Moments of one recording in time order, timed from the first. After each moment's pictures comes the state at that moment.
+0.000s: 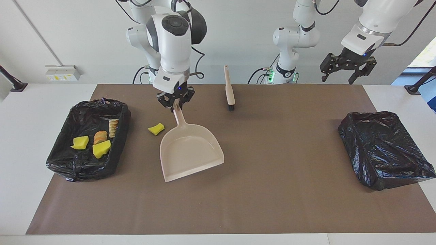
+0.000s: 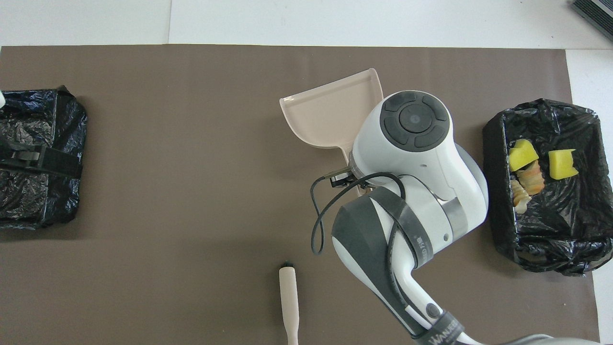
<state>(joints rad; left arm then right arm) -0.11 -0.01 -0.03 -1.45 -0.01 1.41 0.04 0.28 0.24 0.23 -1.64 0.00 1.86 0.27</state>
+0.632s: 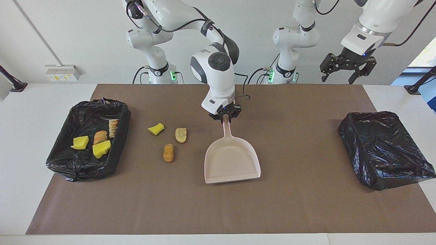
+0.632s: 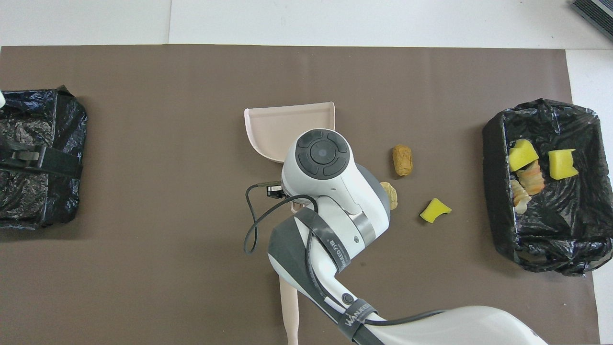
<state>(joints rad) -0.11 -0.01 -0.03 -1.45 -0.01 1.41 0.04 0.43 0.40 0.23 -1.64 0.03 2.05 0.58</state>
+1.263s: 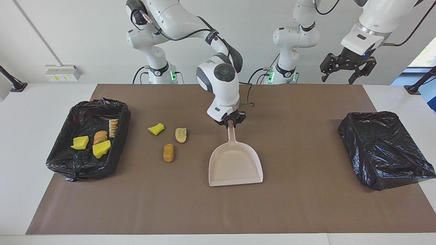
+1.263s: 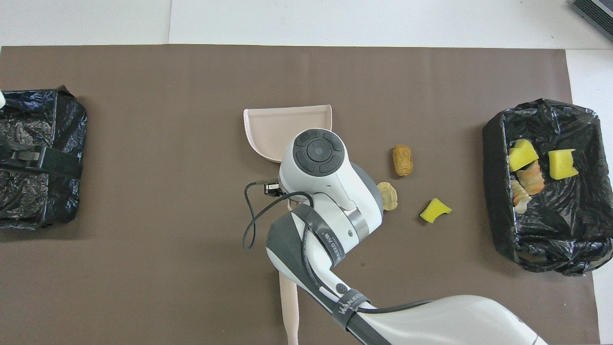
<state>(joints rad) -0.11 -0.01 -0.03 -1.45 -0.01 1.41 0.04 0.43 0.43 0.22 -1.63 0.04 2.08 0.58</state>
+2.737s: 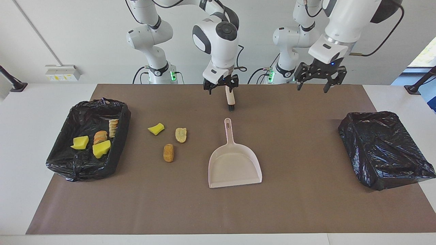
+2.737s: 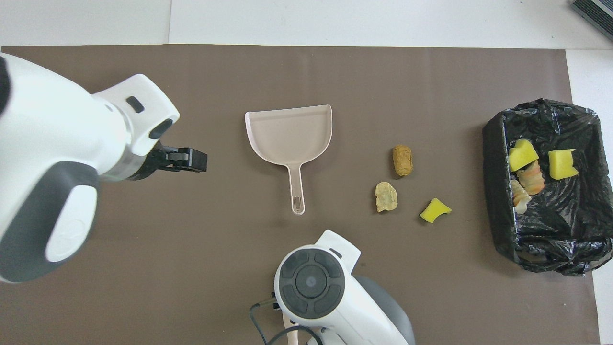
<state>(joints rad) -0.12 0.02 -0.31 -1.69 -0.01 1.77 -0.30 0.58 -0.06 0.23 -2.05 0.18 1.78 0.58</state>
